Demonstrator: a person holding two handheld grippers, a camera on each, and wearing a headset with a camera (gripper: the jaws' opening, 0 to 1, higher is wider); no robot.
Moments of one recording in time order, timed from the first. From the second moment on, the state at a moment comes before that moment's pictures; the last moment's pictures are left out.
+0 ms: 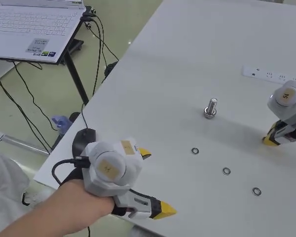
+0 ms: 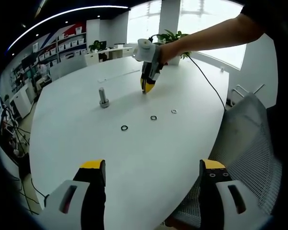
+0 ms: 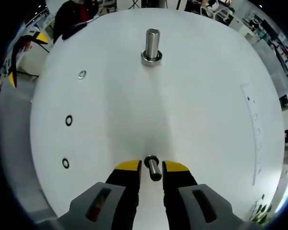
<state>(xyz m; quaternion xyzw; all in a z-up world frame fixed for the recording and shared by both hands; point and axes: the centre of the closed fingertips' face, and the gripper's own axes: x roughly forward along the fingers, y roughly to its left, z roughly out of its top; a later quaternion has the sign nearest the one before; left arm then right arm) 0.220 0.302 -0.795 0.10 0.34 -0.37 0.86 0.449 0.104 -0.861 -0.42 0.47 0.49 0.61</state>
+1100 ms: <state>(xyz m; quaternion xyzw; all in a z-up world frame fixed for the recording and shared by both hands) 0.214 0.296 -0.777 0.11 0.33 -0.37 0.86 0.430 0.088 -0.813 -0.43 0.44 0.49 0.62</state>
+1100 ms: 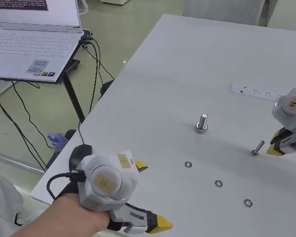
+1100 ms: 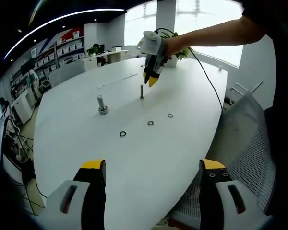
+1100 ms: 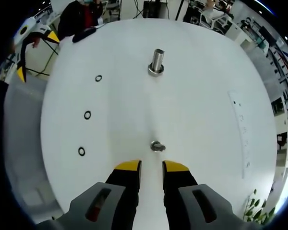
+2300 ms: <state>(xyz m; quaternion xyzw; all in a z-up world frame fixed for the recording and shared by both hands) 0.217 0.292 -0.772 0.10 0.32 -0.37 0.87 0.322 0.101 -0.819 -0.37 0.44 0.53 0.63</state>
